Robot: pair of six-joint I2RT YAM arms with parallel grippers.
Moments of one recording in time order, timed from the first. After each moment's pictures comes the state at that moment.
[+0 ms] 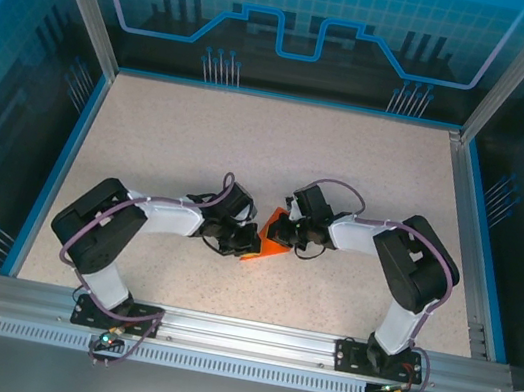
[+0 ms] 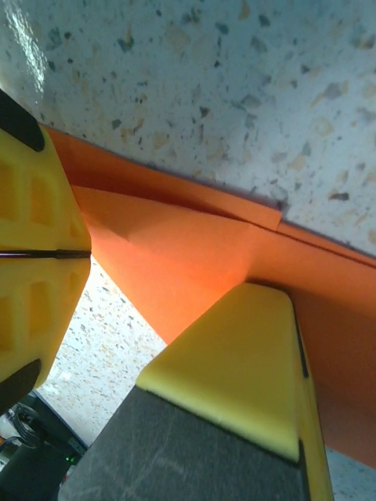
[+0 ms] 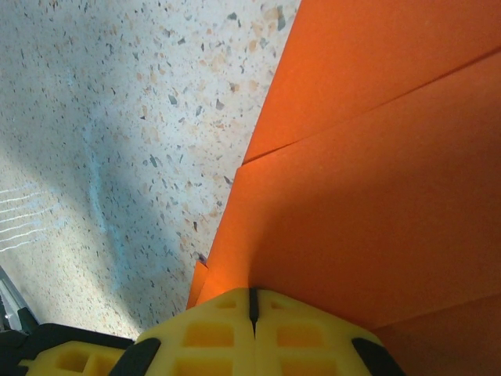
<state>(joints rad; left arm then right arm) -0.65 1.67 0.77 -0.16 0.48 -0.94 0.61 1.80 0.84 -0.05 -0.44 0.80</state>
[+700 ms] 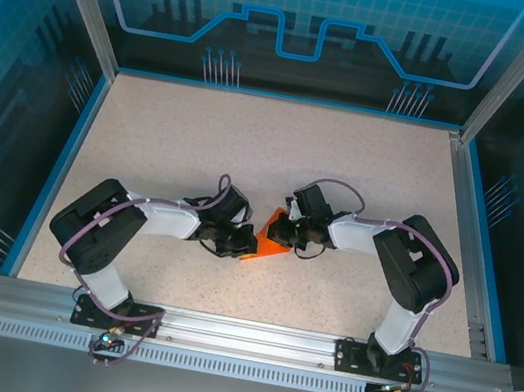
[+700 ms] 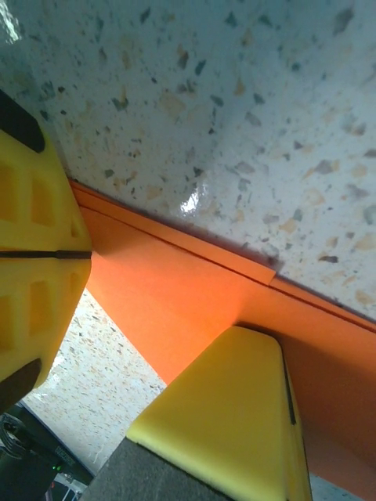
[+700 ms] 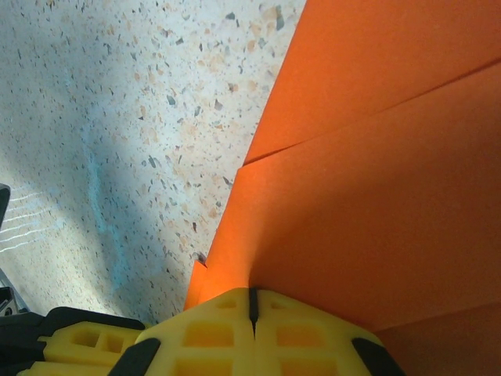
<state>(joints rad) -0.64 1.66 0.71 -0.10 0.45 -0.96 0.61 1.81 0.85 -0.07 -0.44 0.80</state>
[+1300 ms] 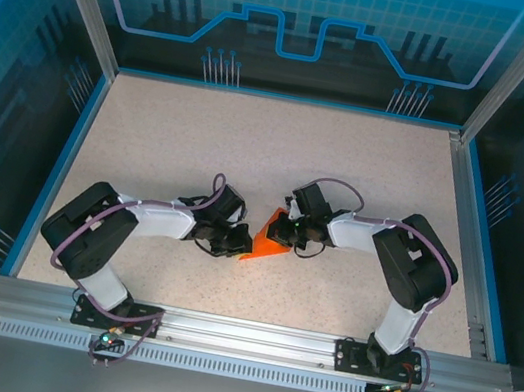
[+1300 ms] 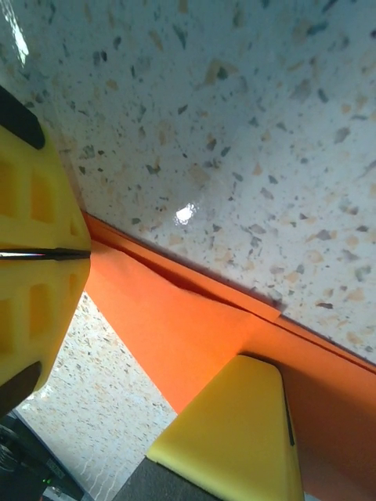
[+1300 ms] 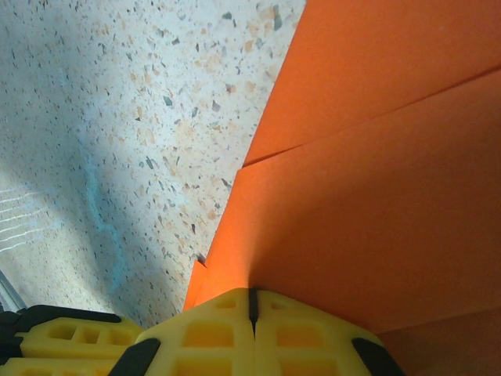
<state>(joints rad) -0.63 1.61 0.70 -0.16 0.42 -0.95 0.61 1.82 0.87 -0.09 -0.44 0.80</state>
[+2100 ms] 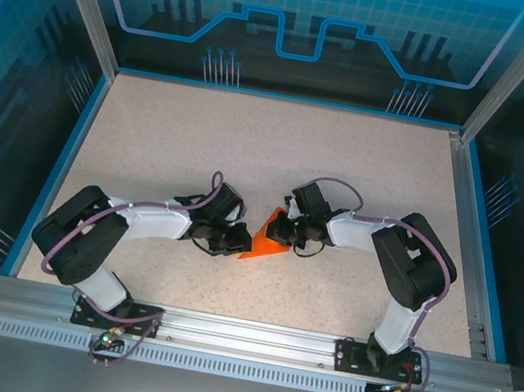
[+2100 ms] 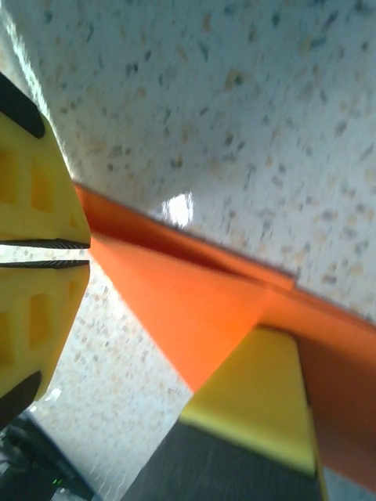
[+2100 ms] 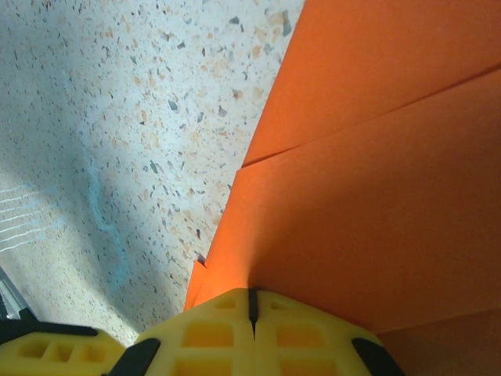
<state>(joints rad) -0.62 1.56 0.70 -0.20 0.42 -0.92 0.61 1.83 0.88 -0.10 -0.45 0.80</state>
